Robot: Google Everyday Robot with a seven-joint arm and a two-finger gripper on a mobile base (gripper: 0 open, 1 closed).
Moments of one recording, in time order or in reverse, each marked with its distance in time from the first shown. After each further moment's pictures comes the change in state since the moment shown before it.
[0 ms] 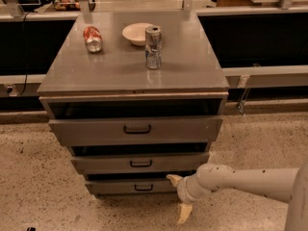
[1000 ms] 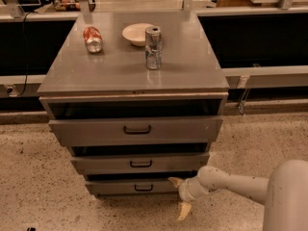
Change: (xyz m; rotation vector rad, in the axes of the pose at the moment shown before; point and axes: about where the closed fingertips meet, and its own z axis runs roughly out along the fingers) arm 0.070 -0.016 0.081 -0.011 -0.072 0.035
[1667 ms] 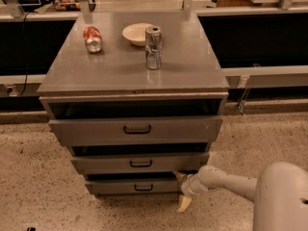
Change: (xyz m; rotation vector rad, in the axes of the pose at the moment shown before) arm 0.046 -0.044 0.024 0.111 0.047 0.026
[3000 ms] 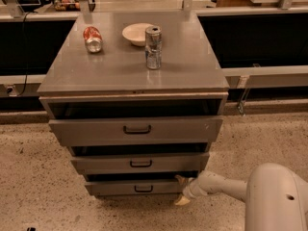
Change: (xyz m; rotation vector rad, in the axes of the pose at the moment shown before) arm 0.034 0.006 0.030 0.048 0.048 0.097
